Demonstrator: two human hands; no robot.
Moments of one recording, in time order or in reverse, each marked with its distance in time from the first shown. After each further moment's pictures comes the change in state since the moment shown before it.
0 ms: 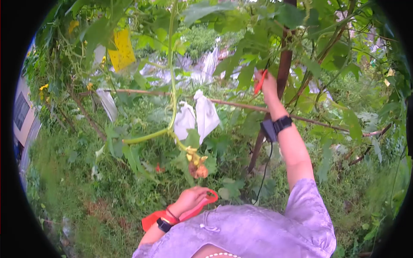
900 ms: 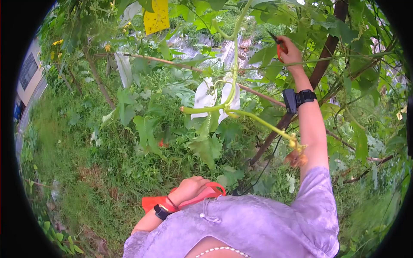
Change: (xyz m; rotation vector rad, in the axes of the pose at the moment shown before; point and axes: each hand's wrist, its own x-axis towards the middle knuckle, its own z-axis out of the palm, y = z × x) left_hand -0.041 -0.014 0.001 0.174 0.008 -0.060; right_hand 0.053 -0.056 0.058 -0.875 -0.237 -0.798
